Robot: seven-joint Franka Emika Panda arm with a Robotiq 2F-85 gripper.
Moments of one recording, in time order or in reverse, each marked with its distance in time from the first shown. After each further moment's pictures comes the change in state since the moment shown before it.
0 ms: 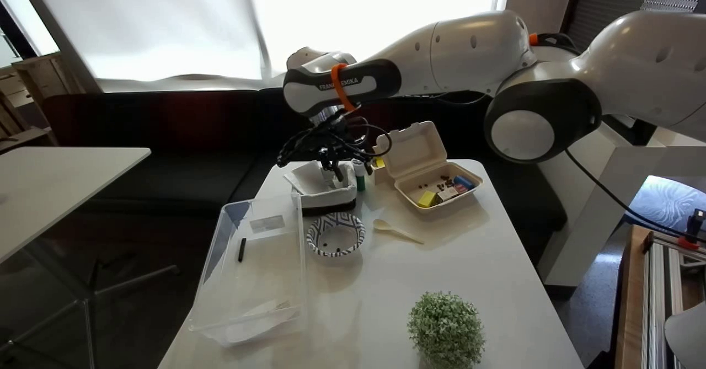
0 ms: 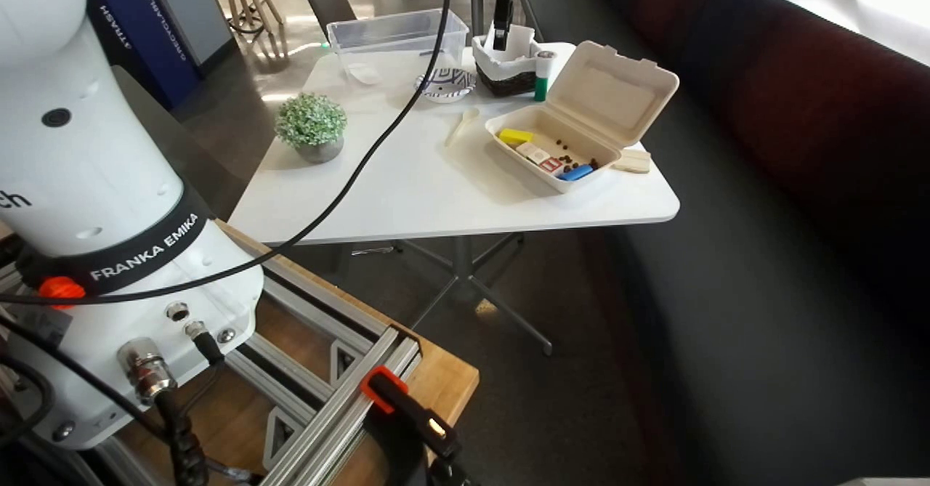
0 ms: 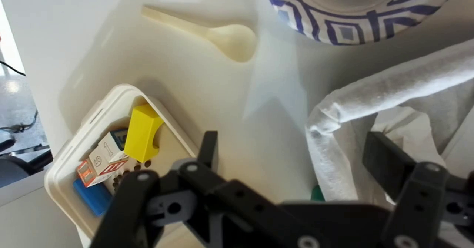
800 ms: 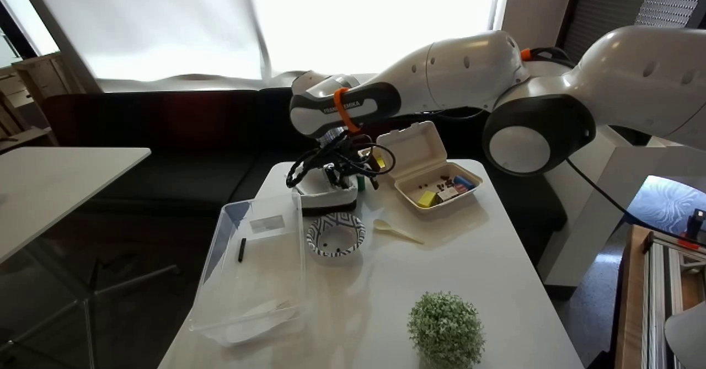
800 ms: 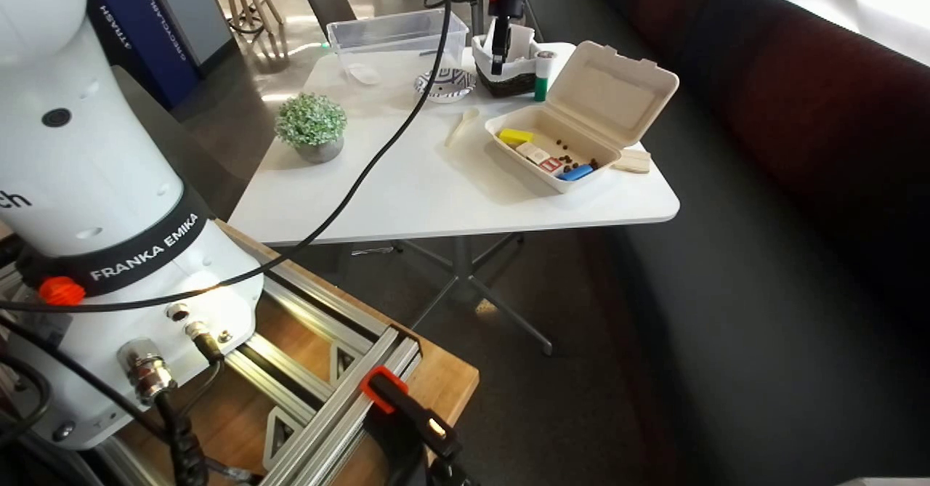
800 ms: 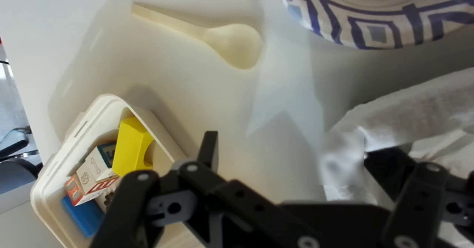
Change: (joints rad) arm 0.001 0.060 -0.005 -0.015 -0.007 0.025 0.007
